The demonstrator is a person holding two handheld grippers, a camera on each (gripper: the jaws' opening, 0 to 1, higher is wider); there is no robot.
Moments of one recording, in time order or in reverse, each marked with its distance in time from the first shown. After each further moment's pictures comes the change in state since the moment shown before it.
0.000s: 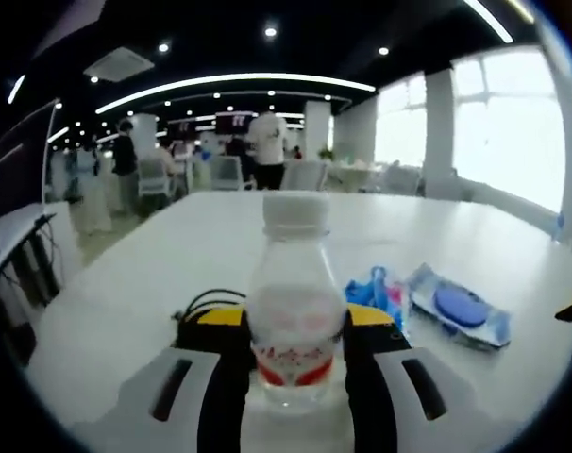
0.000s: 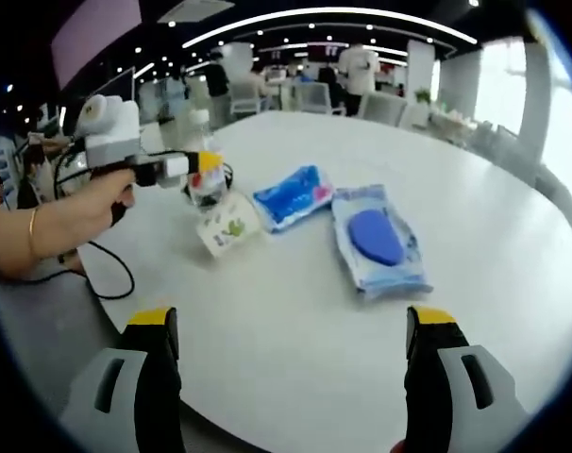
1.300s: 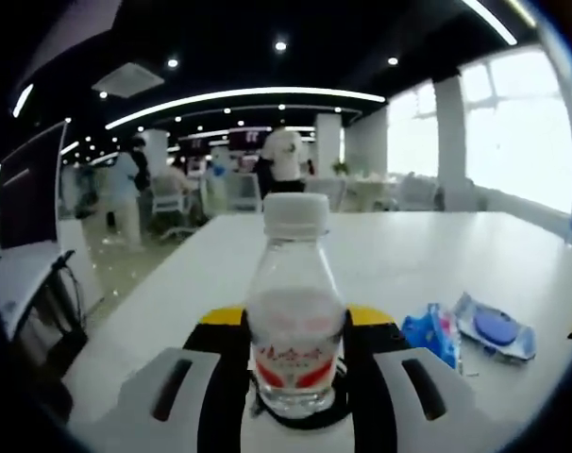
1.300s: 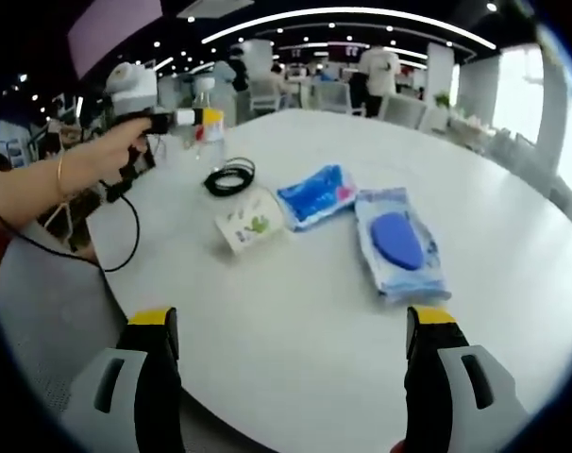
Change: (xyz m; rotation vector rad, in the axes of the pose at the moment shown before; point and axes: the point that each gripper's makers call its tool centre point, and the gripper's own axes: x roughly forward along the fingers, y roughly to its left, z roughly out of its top) left arm 0.014 0.091 0.064 0.027 -0.066 0.065; right arm 0.003 0.019 0.000 -0.042 0.006 0.079
